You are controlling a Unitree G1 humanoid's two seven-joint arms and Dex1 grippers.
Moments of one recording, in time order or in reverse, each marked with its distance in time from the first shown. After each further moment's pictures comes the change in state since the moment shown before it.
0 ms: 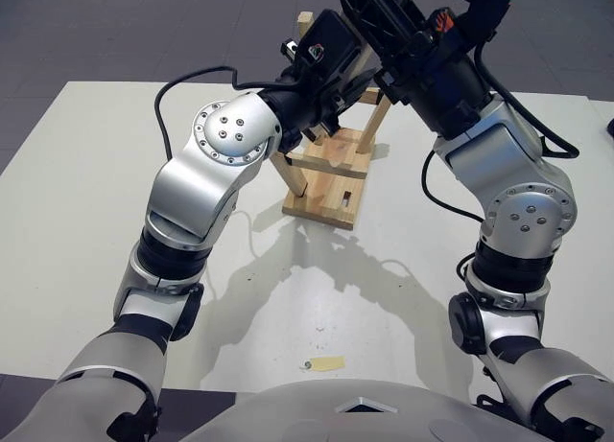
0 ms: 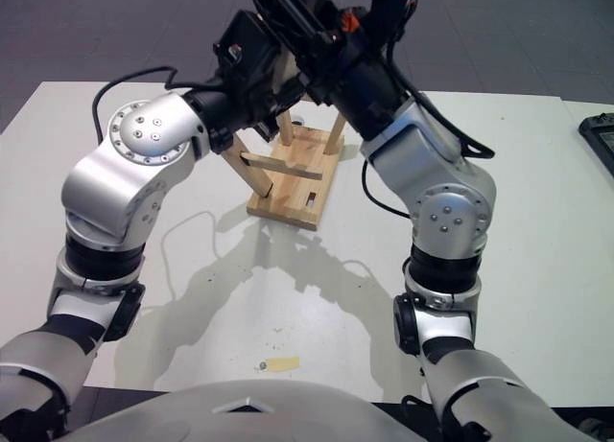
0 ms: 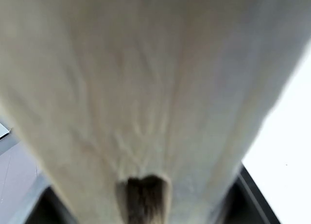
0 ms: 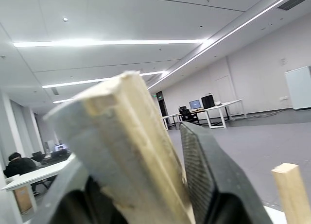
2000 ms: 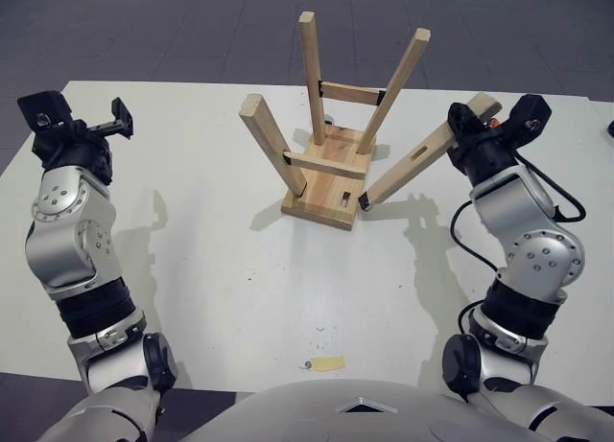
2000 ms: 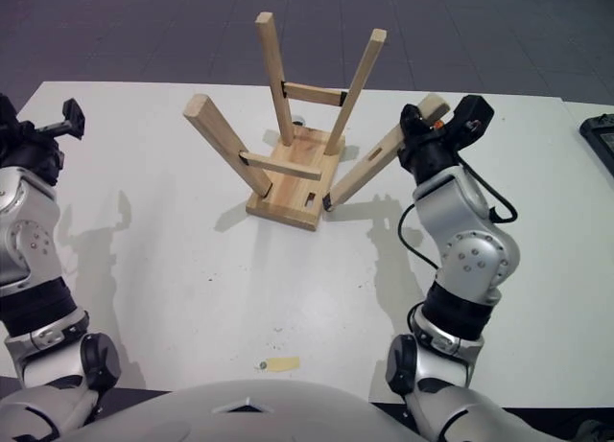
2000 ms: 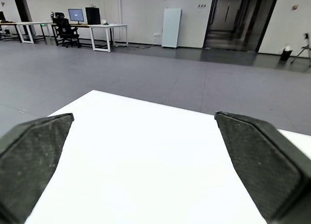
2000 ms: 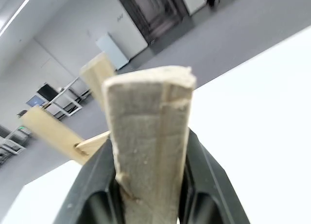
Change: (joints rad) left arm 0.377 0.034 0.737 0.205 -0.027 -0.178 0.340; right arm 0.276 0.136 -0.308 -0.027 -0.092 0.188 -0.584
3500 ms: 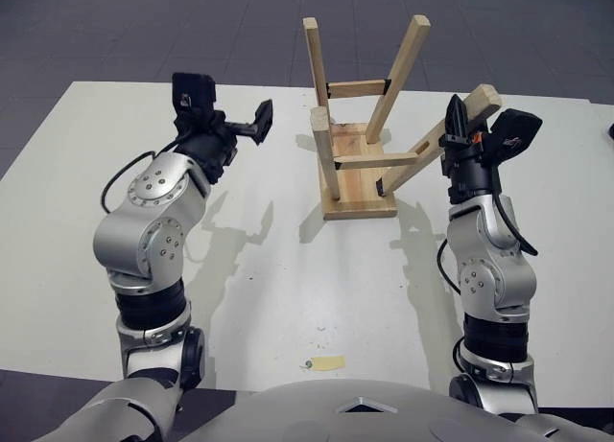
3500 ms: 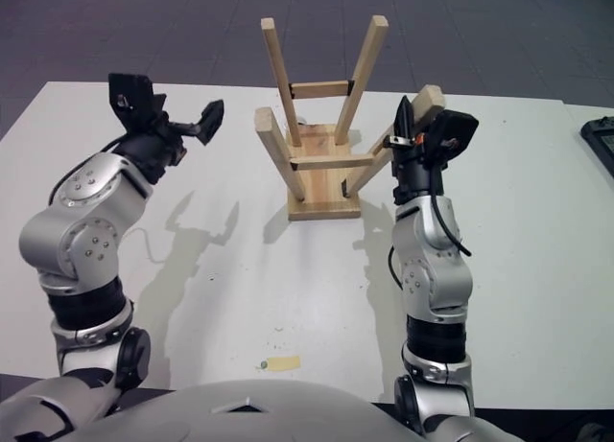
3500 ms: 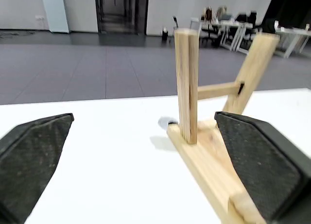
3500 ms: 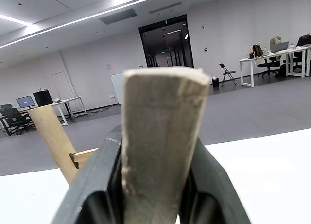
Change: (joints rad) left arm 0.009 -0.091 -0.301 -0.324 -0.212 0.362 -0.093; right arm 0.228 -0.065 0.301 0.069 -0.572 -0.585 0.345
